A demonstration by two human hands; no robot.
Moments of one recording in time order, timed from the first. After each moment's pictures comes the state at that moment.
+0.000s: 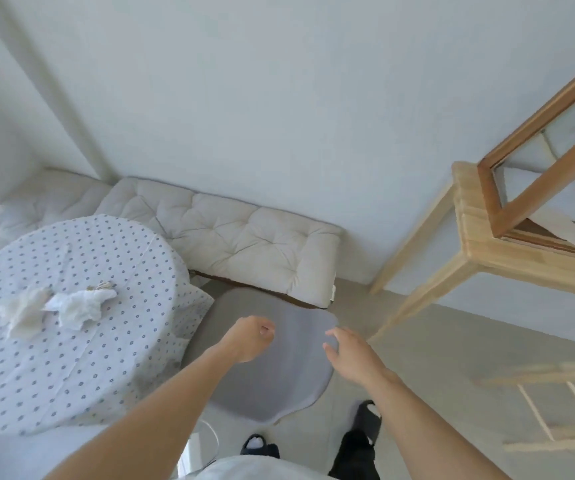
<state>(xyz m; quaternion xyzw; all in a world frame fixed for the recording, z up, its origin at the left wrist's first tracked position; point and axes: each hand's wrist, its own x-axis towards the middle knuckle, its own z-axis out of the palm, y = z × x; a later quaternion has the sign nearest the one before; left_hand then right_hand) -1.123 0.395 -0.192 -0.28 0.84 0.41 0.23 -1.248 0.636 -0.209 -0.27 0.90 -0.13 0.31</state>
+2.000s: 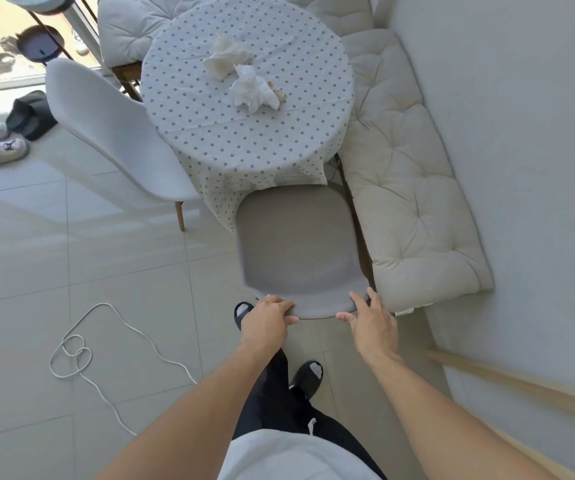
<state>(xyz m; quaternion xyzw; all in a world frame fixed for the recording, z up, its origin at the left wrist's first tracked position) -1.113 0.585 -0.321 -0.69 0.64 0.34 0.02 -1.344 0.567 -0.297 -0.63 0.73 0.13 0.24</state>
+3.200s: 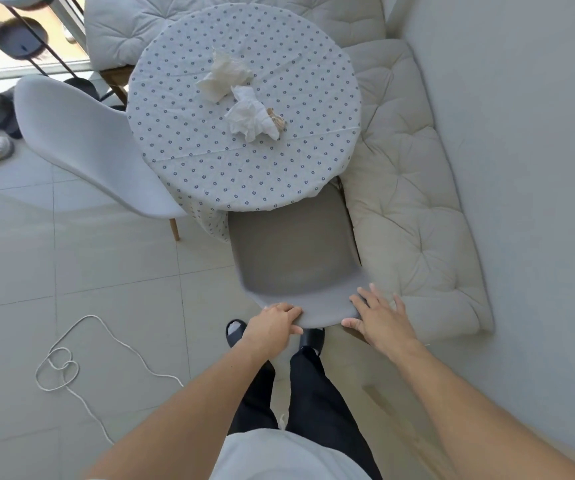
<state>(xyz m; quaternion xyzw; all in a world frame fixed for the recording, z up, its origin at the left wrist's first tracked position) -1.111 0.446 -0.350 -0.57 0.69 0.43 0.11 -1.374 0.397 -0.304 -0.75 0.55 0.30 0.23</state>
